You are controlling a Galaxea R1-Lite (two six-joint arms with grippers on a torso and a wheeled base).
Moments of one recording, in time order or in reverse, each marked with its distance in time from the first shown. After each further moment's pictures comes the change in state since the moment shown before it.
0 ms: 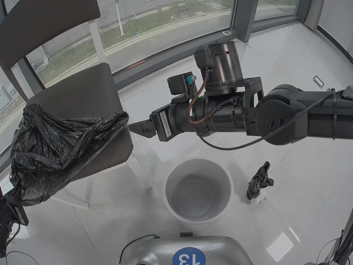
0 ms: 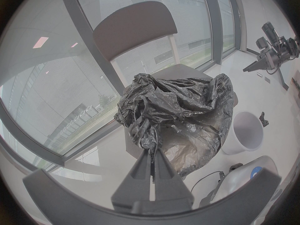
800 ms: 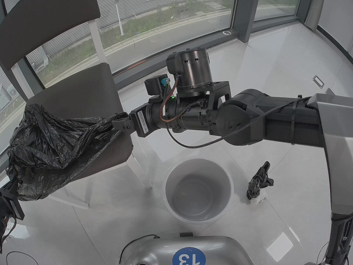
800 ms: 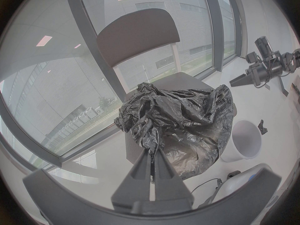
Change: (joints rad) left arm 0.000 -0.013 -0.040 -0.006 -0.010 -0.015; right arm 0.011 0.200 -0.264 0.001 0.018 -0.045
